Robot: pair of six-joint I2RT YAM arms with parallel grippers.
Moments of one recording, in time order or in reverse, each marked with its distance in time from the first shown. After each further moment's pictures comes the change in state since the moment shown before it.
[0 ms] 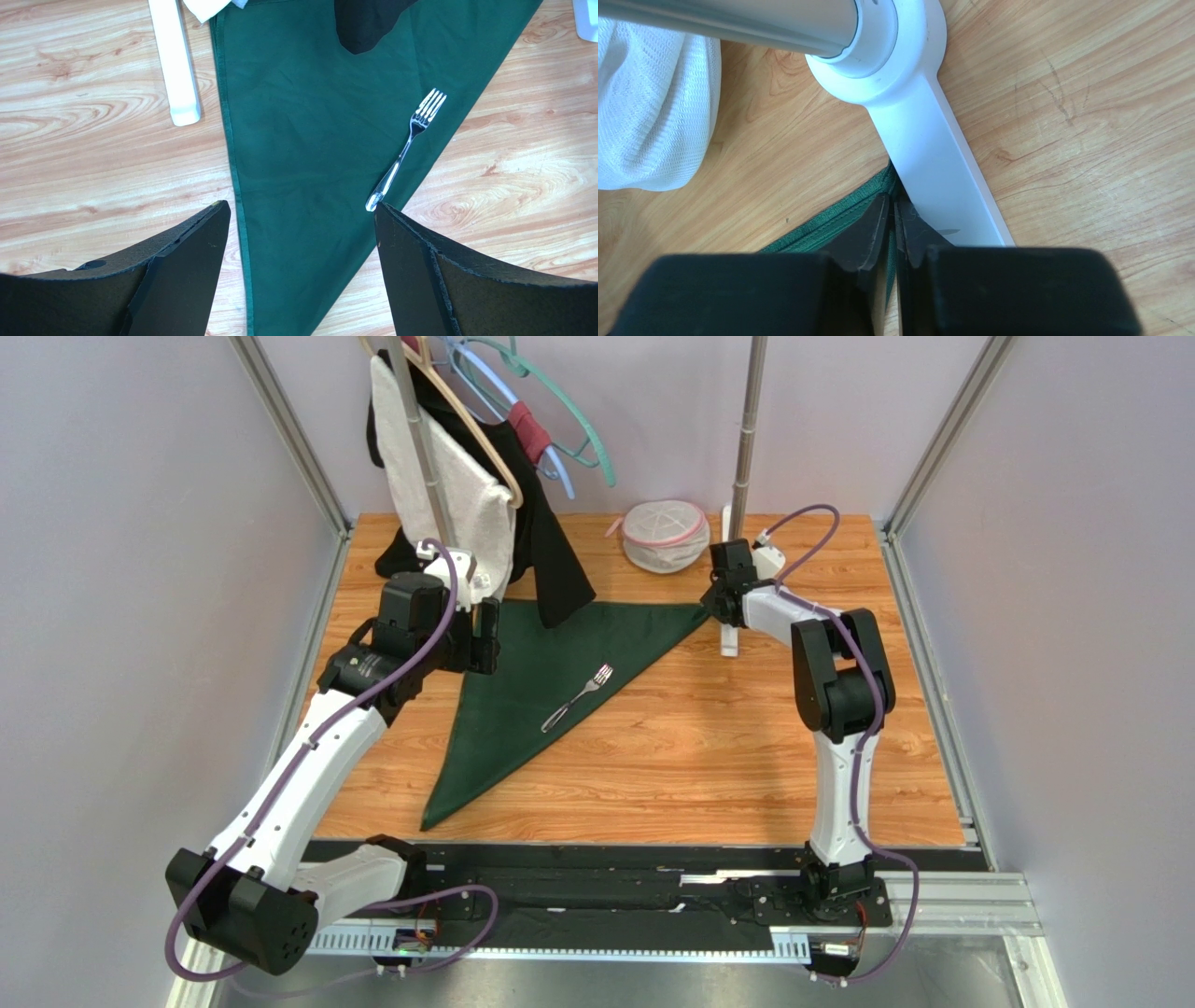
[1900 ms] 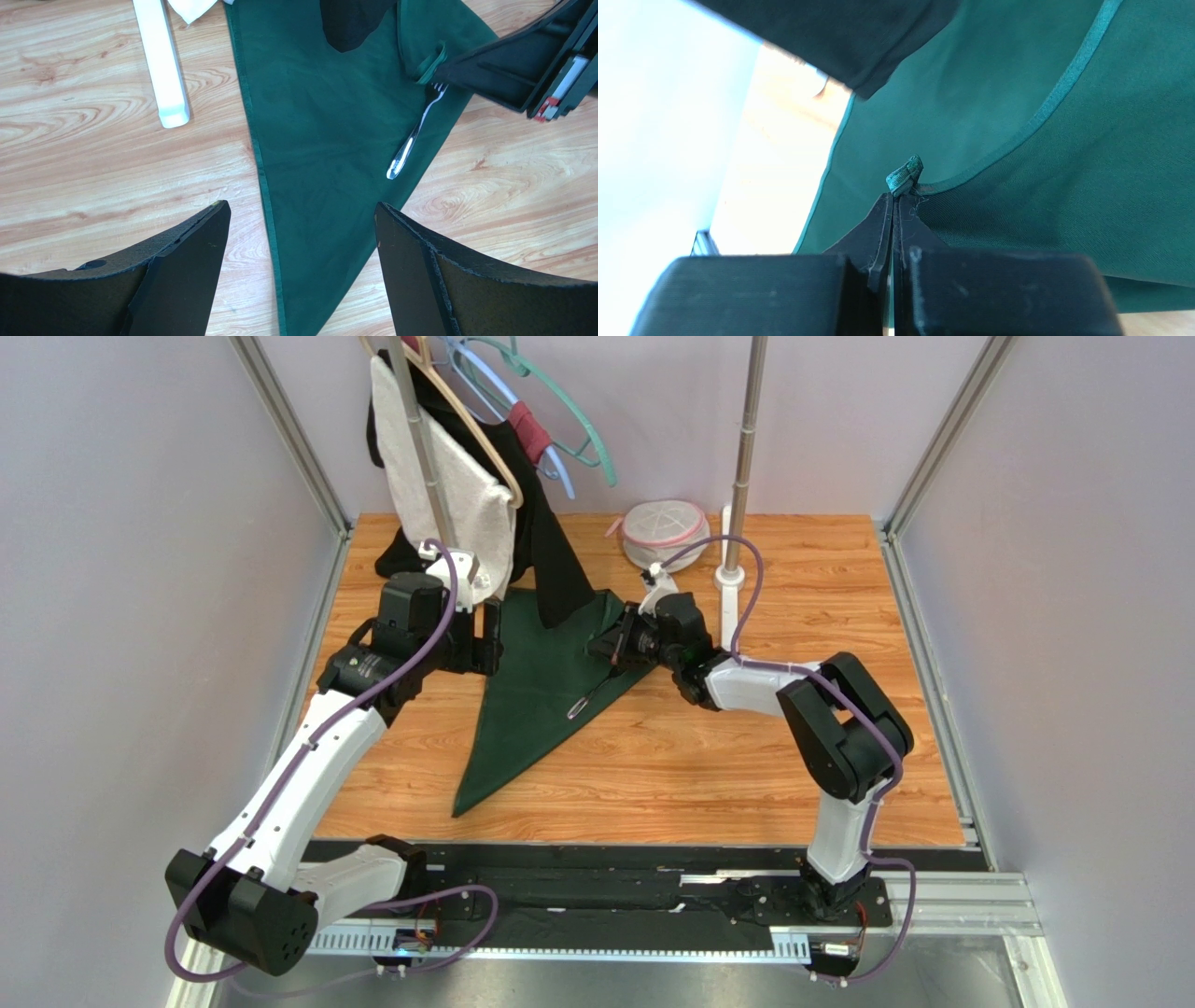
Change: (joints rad) left arm 0.000 -0.002 0.000 0.000 0.034 0.003; right arm 0.326 -0.300 -0.489 0.667 -0.554 -0.131
